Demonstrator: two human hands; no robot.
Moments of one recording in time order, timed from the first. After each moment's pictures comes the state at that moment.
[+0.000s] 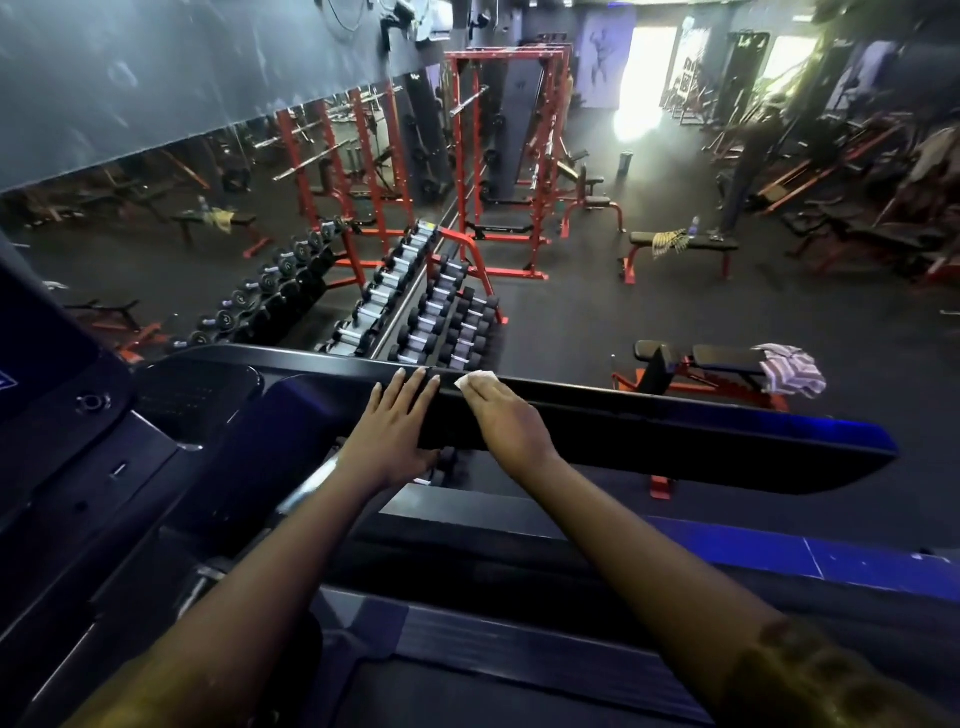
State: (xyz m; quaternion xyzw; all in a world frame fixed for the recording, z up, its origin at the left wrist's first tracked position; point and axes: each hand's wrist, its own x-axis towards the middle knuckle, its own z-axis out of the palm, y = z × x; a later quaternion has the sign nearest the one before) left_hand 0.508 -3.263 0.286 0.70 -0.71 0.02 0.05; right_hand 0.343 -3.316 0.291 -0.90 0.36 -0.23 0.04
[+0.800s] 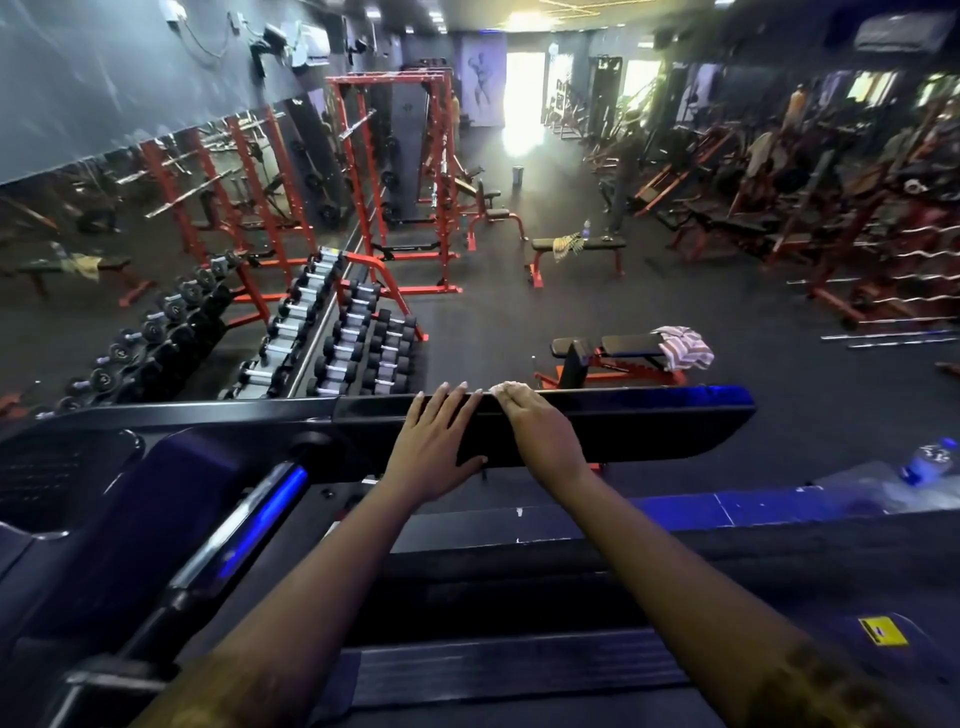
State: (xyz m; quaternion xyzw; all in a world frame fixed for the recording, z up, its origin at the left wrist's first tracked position) left_hand 0.399 -3.316 0.274 0.57 -0.82 0.05 0.07; right_hand 0.231 -3.331 0.280 -0.82 0.52 -0.25 0.00
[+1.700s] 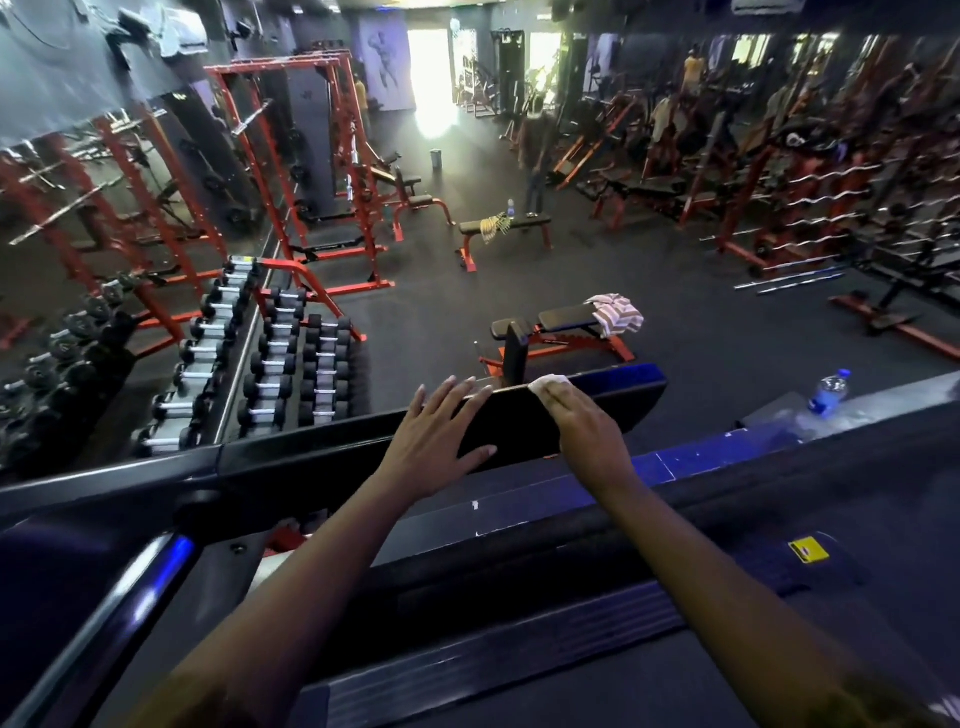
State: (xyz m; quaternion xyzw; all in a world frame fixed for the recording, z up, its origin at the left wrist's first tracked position) left_hand 0.315 -3.350 0.285 0.46 -0.88 0.03 0.10; right_hand 0.104 -3.320 0.273 -0.75 0.60 -0.27 -0.04
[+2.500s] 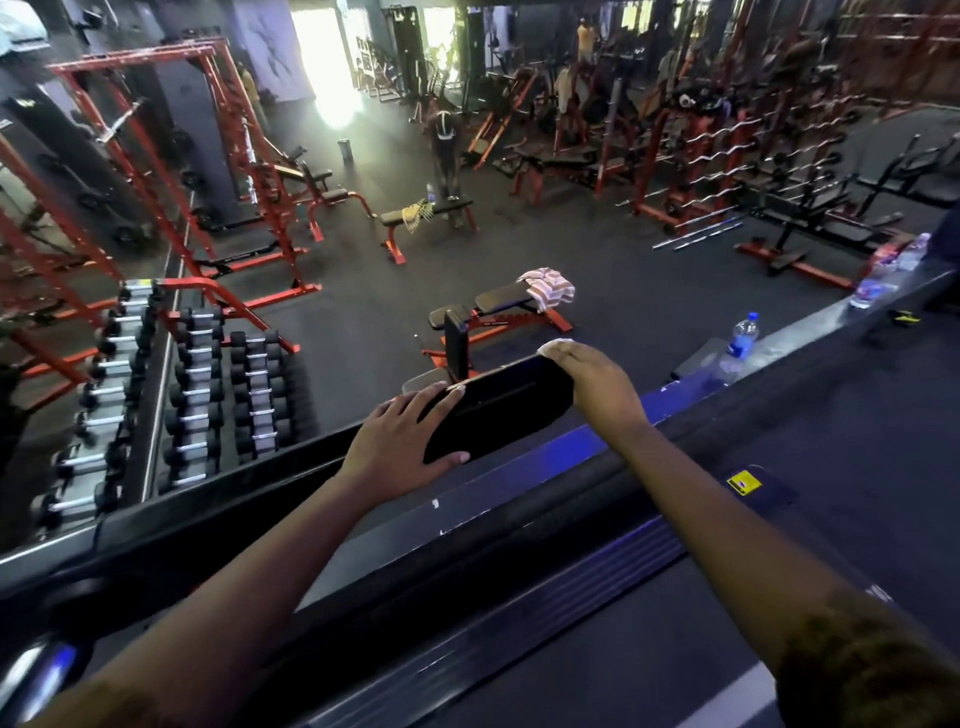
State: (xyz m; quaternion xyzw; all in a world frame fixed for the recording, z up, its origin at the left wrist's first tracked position) left_hand 0.275 -3.377 0.281 0.37 -0.92 0.05 0.07; right_hand 0.004 -3.341 0.268 -0.68 0.66 -0.32 -0.03
